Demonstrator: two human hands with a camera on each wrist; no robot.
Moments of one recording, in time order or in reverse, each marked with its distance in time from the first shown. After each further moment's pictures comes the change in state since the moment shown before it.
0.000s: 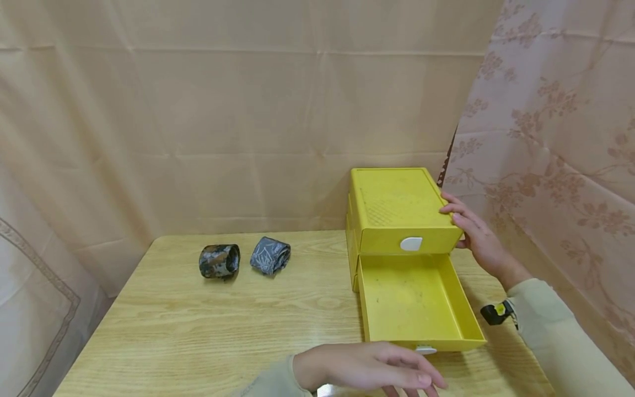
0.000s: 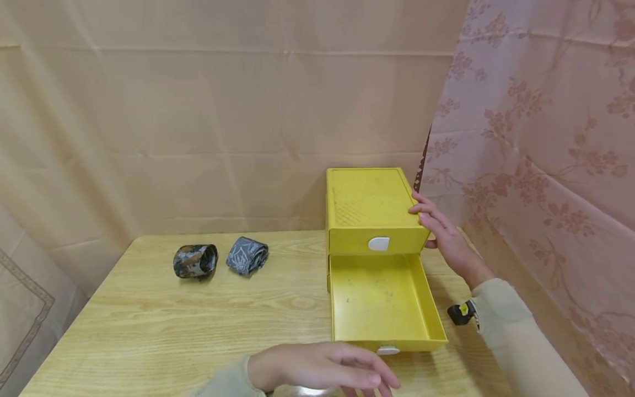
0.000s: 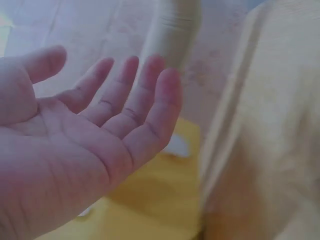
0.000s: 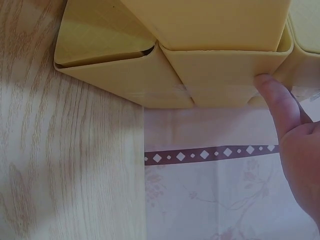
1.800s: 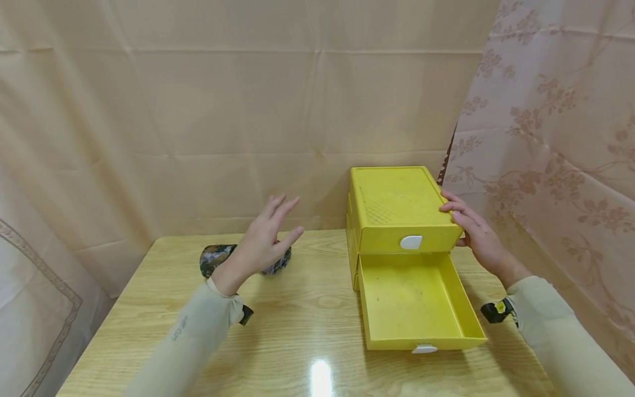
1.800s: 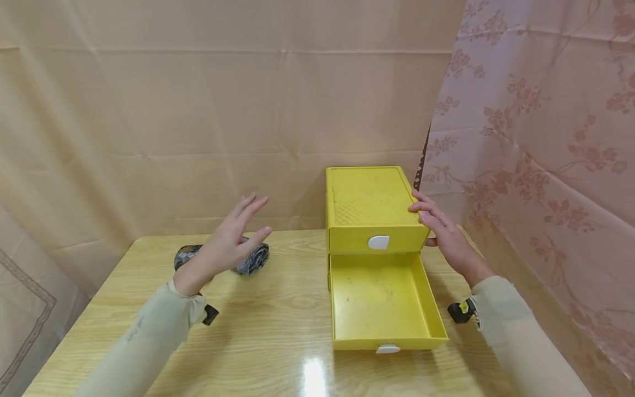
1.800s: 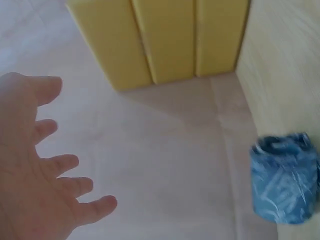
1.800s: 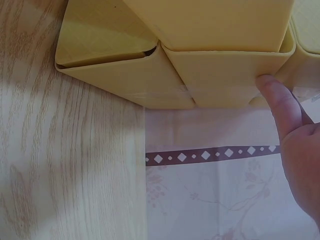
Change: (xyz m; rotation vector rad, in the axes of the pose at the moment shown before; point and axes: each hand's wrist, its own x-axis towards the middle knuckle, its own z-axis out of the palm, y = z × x) left_hand -0.128 0.029 -0.157 1.205 1.113 0.161; right_hand 0.001 -0.003 0.000 -0.007 0.011 -0.002
